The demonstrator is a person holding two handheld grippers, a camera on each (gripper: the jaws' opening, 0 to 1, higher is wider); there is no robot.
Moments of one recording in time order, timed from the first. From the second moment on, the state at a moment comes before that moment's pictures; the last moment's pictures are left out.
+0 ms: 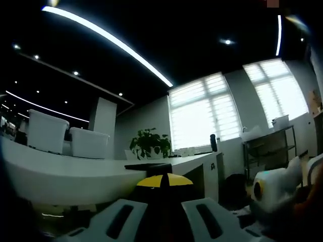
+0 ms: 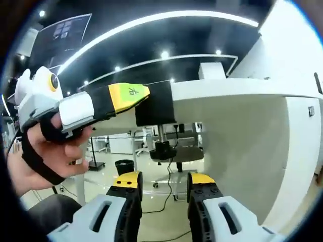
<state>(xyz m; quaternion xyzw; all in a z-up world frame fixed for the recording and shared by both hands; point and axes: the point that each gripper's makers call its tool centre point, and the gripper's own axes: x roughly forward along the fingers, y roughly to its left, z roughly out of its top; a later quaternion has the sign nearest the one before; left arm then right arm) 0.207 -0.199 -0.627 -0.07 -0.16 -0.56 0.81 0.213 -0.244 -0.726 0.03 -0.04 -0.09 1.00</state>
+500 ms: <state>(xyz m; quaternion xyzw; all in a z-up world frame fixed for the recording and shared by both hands) 0.206 -0.199 -0.626 -0.07 -0.16 -0.57 0.81 0.254 -0.242 -0.706 -0.01 -0.06 -0.10 0.99</state>
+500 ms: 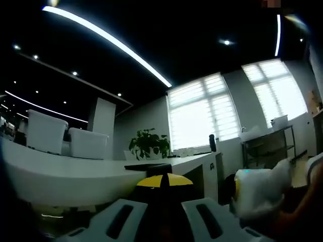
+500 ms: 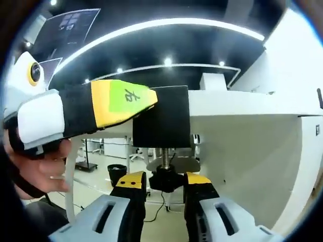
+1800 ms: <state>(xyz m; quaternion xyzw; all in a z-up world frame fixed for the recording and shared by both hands) 0.205 -0.200 -0.626 -0.08 -0.16 -0.57 0.80 0.277 -0.221 -0.717 -0.08 -0.03 0.22 0.97</state>
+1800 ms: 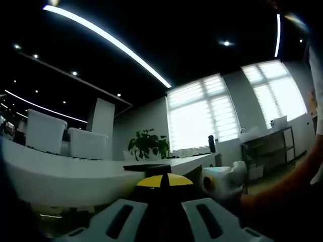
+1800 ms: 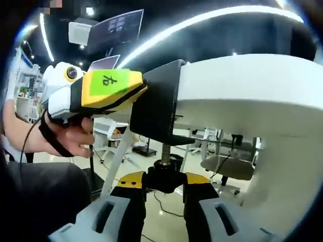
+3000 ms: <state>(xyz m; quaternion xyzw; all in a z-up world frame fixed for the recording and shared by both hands) 0.205 -0.199 -0.626 -0.08 -0.16 -0.57 0.81 0.259 -0.229 -0.703 -0.04 -0.07 -0.02 1.00</state>
